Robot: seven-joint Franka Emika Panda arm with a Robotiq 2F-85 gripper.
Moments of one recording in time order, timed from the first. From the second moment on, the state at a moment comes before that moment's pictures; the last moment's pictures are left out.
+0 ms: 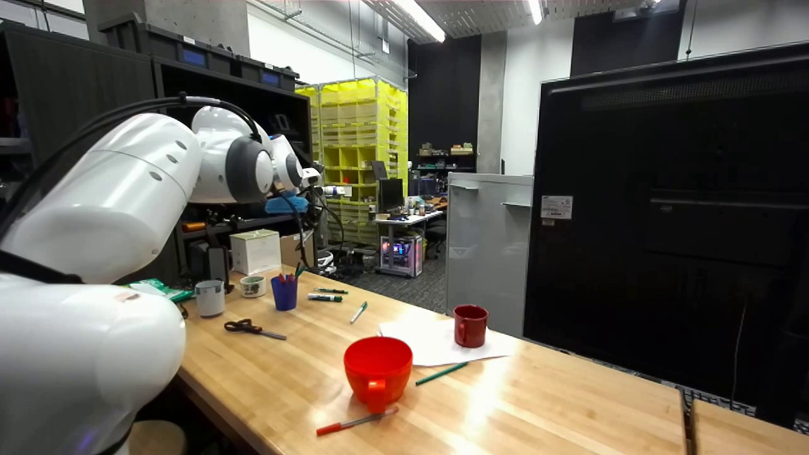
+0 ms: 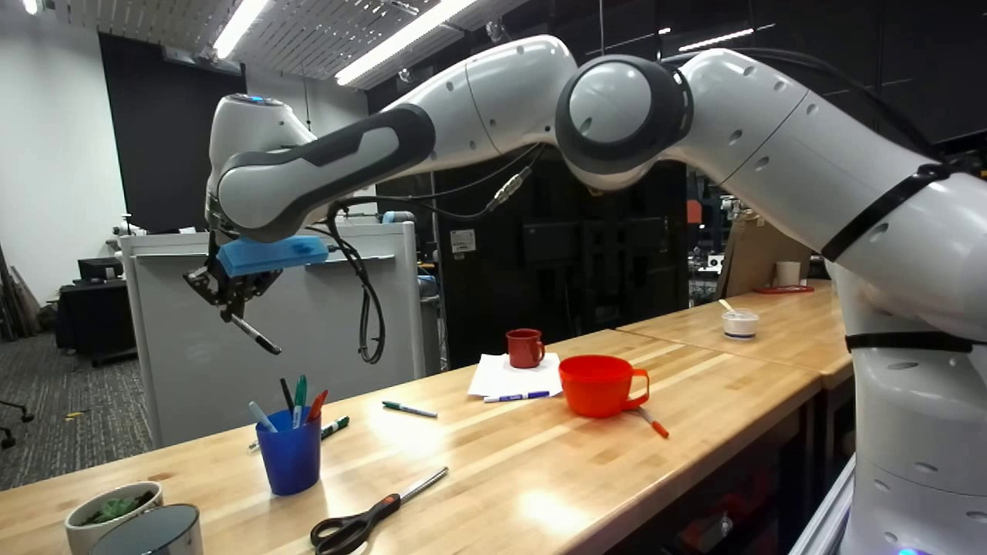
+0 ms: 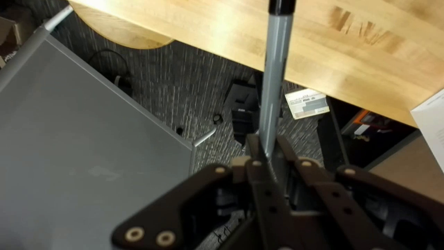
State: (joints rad) arm 0.56 0.82 0.06 -0.99 -0.37 2.33 0.48
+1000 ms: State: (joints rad) arm 0.75 0.71 -0.23 -1.25 -0.74 2.63 0.98
